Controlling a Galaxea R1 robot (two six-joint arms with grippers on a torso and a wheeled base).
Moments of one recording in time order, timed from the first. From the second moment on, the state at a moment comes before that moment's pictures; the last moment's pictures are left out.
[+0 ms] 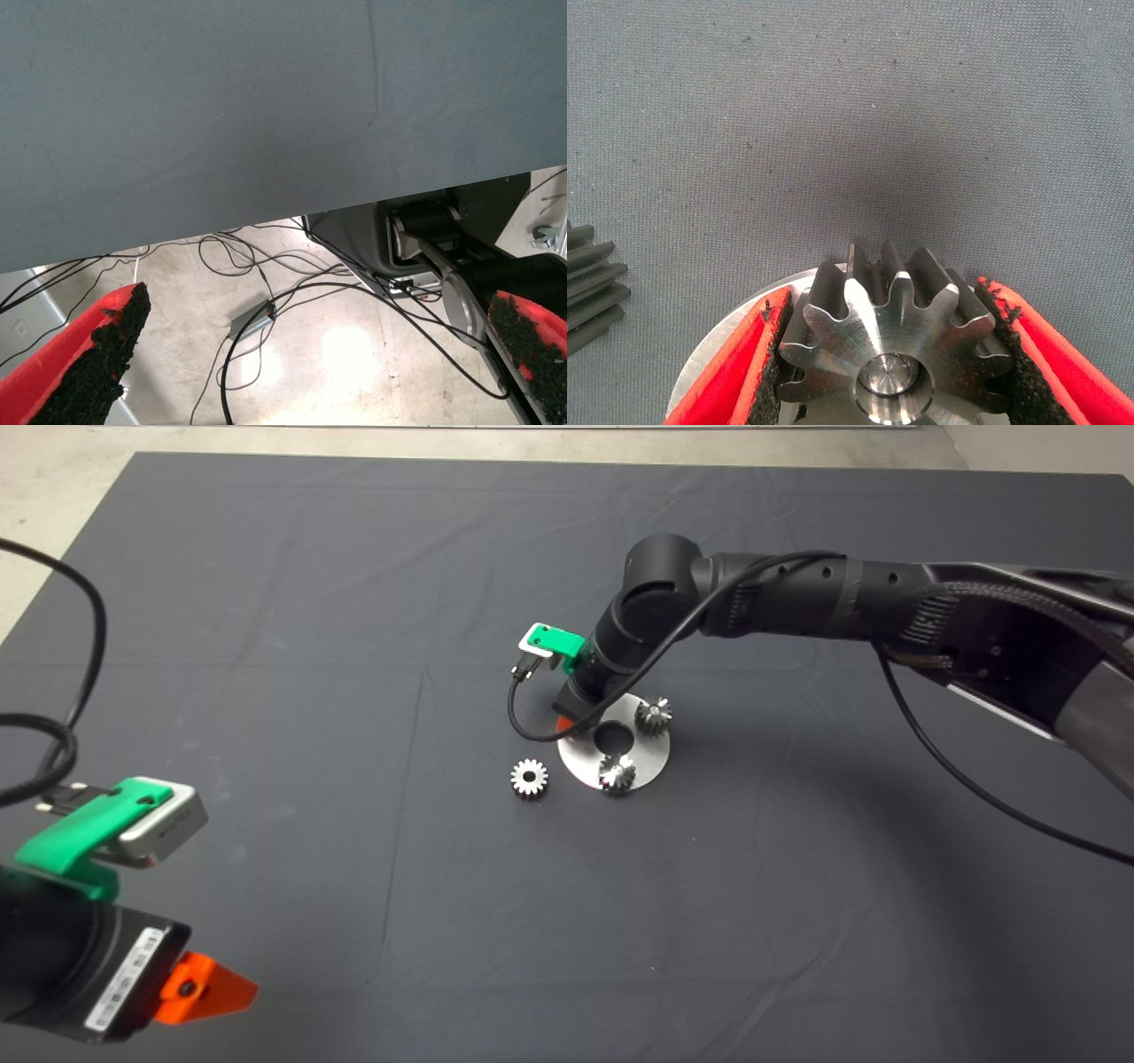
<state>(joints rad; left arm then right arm) -0.74 1.92 -0.31 -0.06 1.53 -1.41 0.32 2.94 -1.60 -0.41 -1.20 0.37</state>
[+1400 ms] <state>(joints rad) -0.74 1.92 -0.31 -0.06 1.53 -1.41 0.38 2.95 -1.59 -0.42 -1.23 0.42</state>
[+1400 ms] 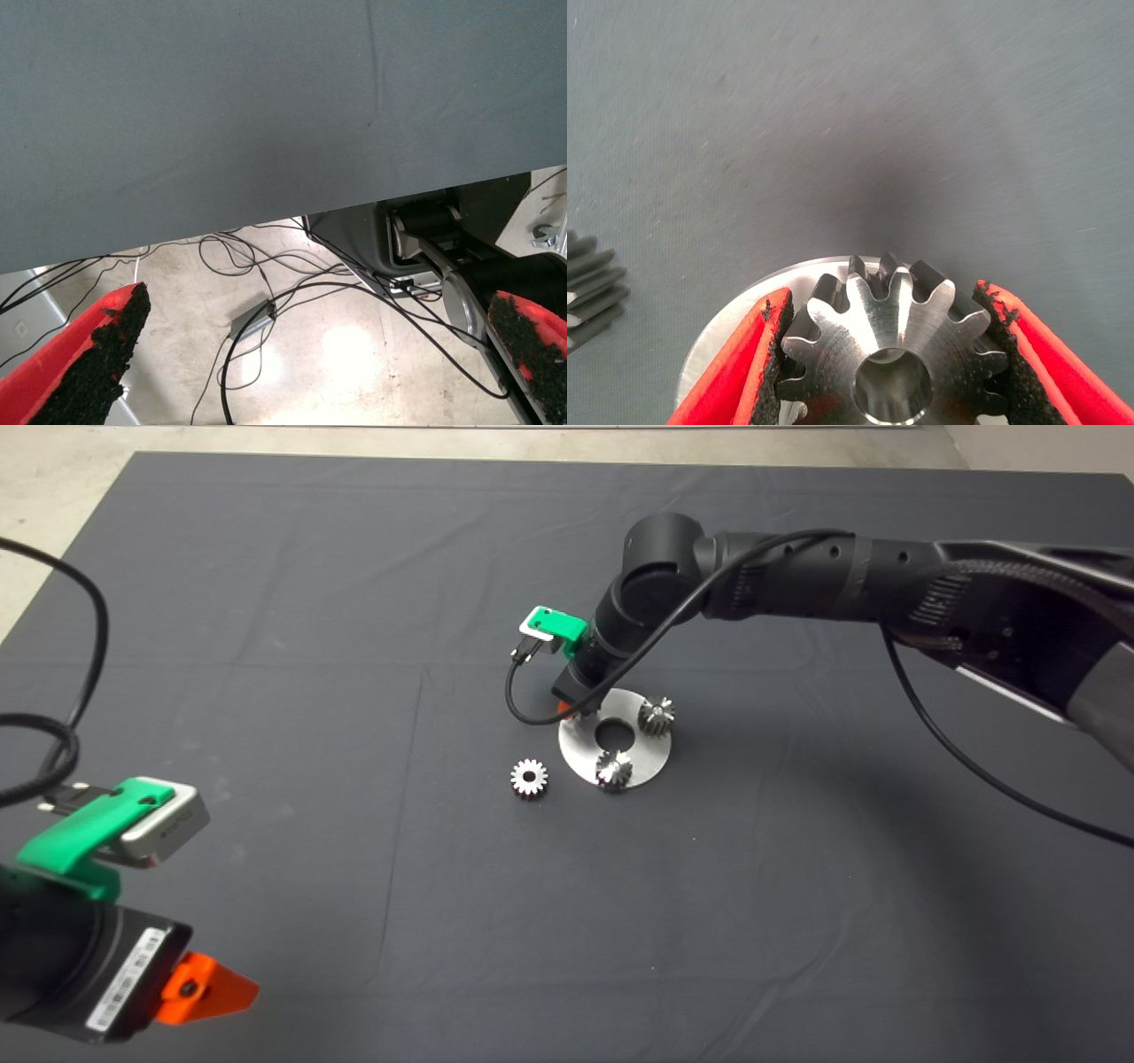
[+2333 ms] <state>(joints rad) -0.74 1.99 -0.33 -0.06 1.53 -1.42 0.43 2.69 -1.52 -0.42 -1.32 0.49</state>
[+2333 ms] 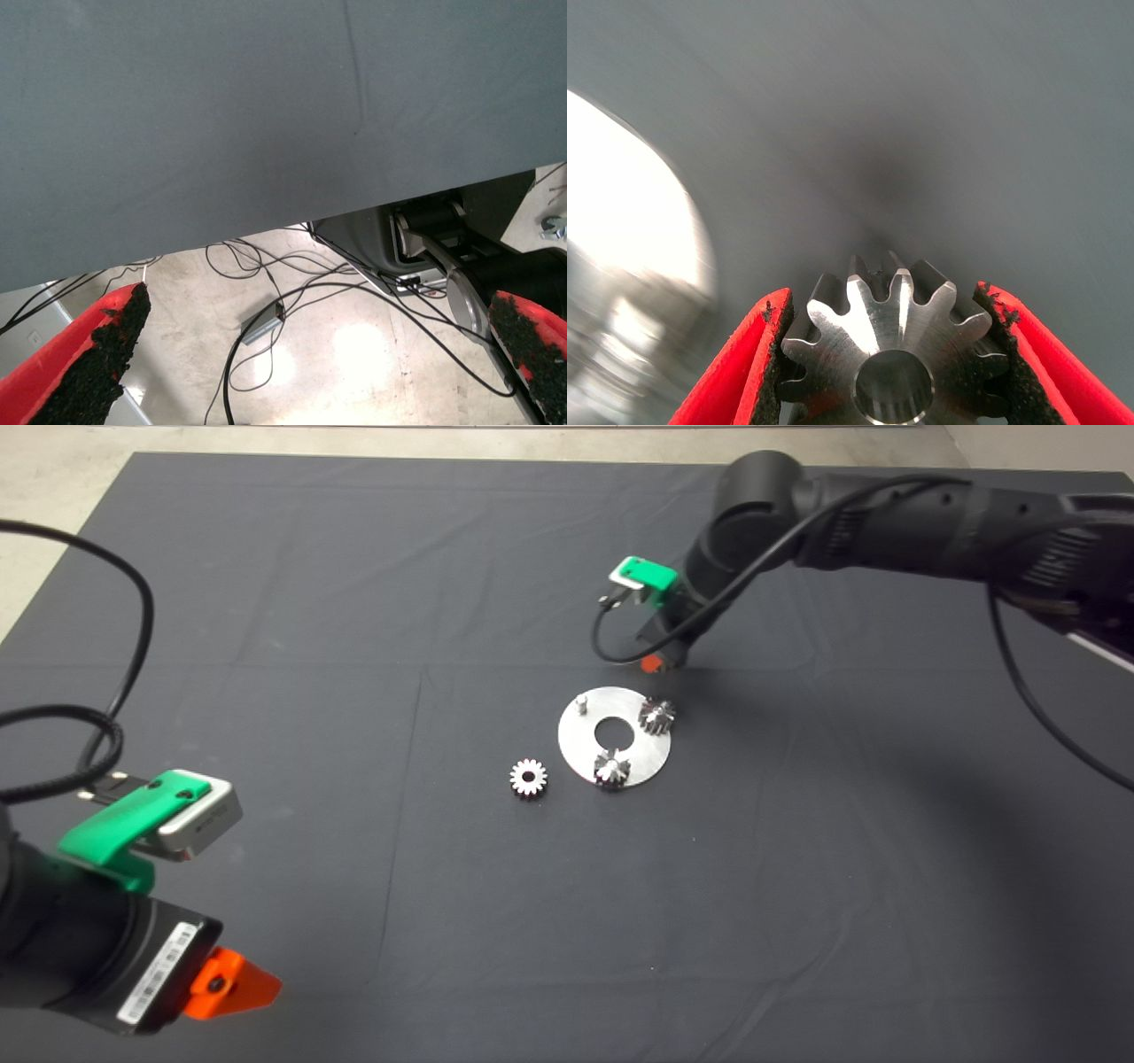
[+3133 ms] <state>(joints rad) -0.74 2.07 -0.42 -0.06 1.50 -1.41 0.31 2.31 -0.91 -0.61 -1.39 0.90</state>
